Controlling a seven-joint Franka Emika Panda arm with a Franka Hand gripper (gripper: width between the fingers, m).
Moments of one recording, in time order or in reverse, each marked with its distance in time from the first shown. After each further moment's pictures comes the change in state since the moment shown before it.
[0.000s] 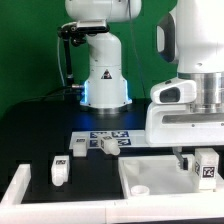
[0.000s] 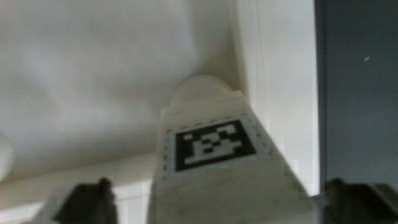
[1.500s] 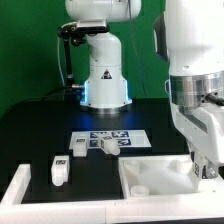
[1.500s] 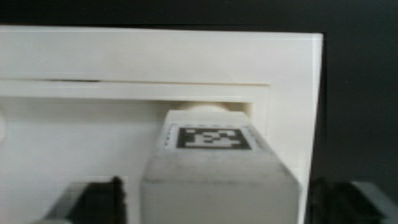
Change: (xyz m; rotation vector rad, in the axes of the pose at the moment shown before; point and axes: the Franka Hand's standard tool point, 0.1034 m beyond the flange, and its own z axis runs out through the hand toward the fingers) arm 0.001 0.006 -0.001 0.028 -0.066 1.100
